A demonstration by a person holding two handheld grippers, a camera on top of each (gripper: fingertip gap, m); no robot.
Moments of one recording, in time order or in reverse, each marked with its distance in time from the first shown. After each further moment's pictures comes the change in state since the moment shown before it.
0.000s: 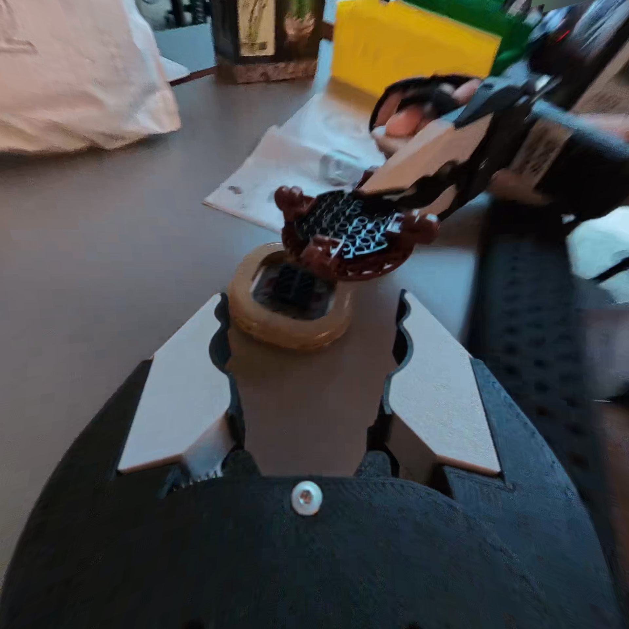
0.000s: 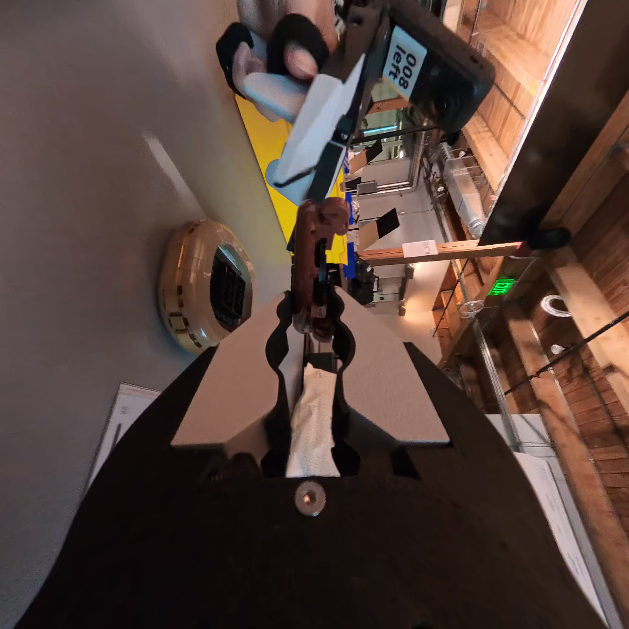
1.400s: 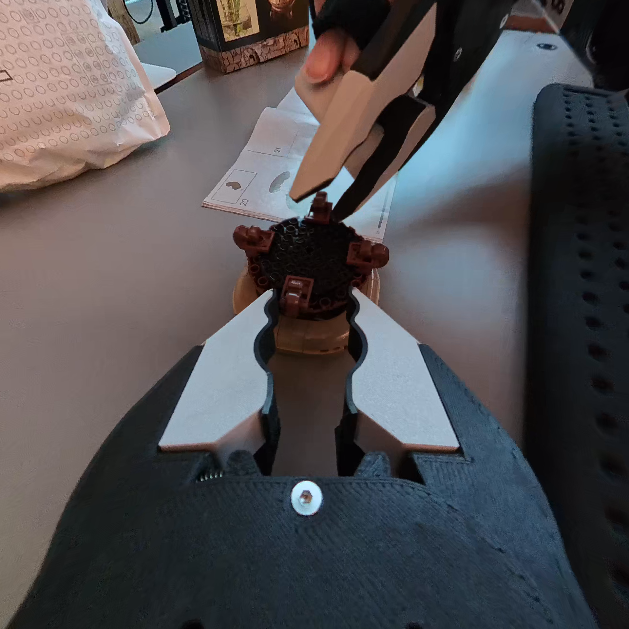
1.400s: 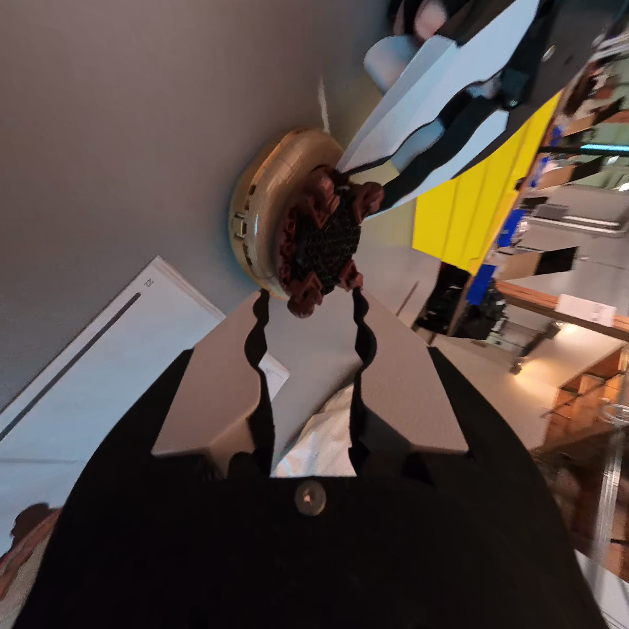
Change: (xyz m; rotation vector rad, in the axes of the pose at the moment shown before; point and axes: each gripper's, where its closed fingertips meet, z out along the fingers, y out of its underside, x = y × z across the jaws) left arm -0.008 0.017 0.026 -0.033 -0.020 0.172; right arm -0.043 0.046 0.007 -0.054 -0.562 -0.193
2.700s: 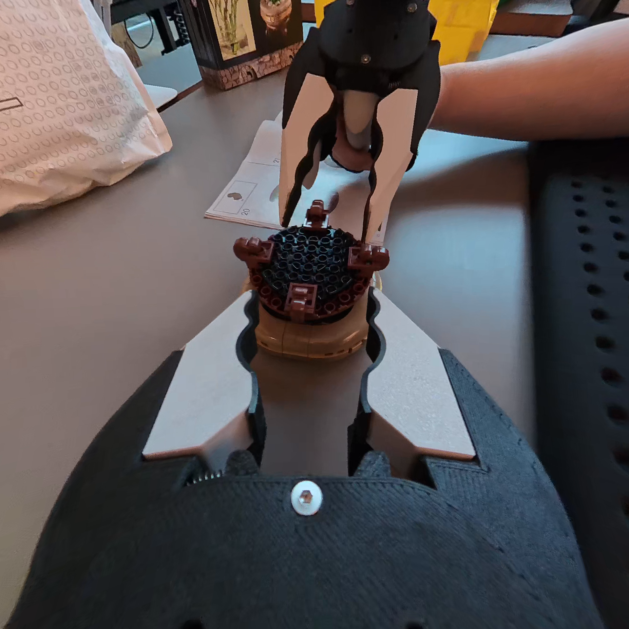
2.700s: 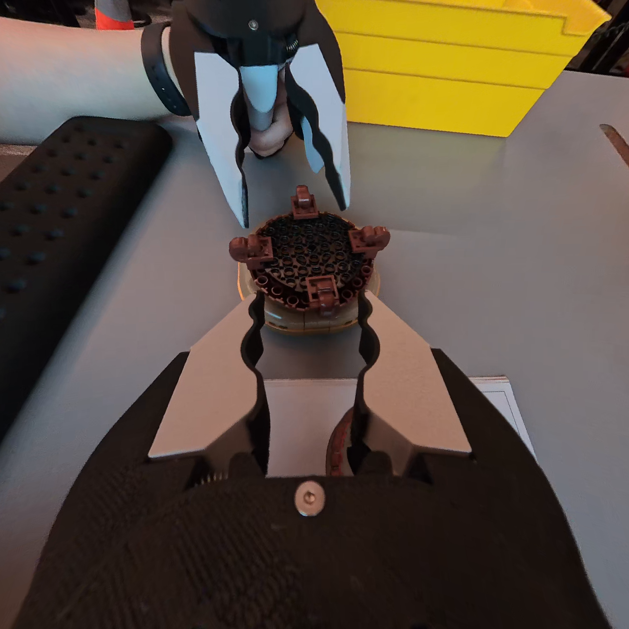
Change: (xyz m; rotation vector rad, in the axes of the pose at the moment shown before) left arm -0.001 -0.002 0.000 0.026 0.006 0.042; right arm -0.005 -0.009 0.002 0.447 -0.173 1.261
